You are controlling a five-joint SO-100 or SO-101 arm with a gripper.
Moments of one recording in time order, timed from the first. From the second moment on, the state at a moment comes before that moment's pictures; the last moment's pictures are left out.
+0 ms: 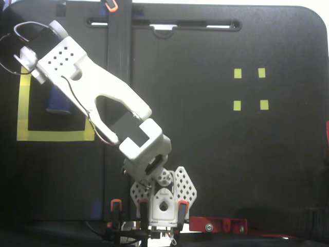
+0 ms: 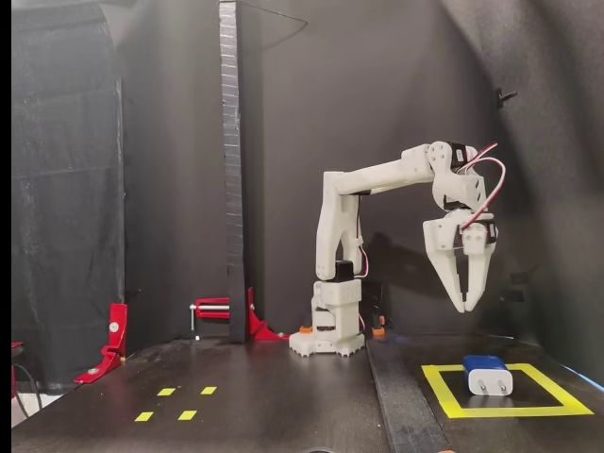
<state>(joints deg) -45.8 84.8 76.4 90.3 6.3</state>
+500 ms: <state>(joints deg) -39.0 84.2 76.4 89.7 10.5</state>
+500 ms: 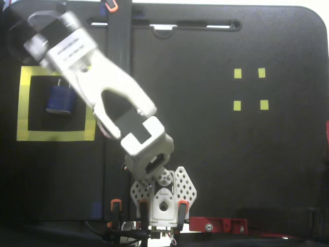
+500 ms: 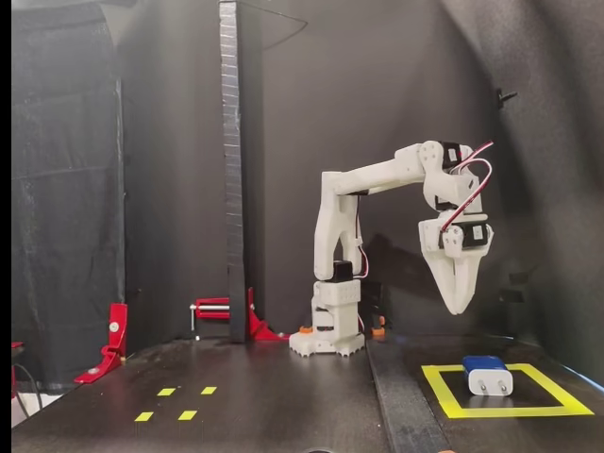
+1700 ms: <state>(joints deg) 0.8 89.4 80.2 82.4 -0.5</state>
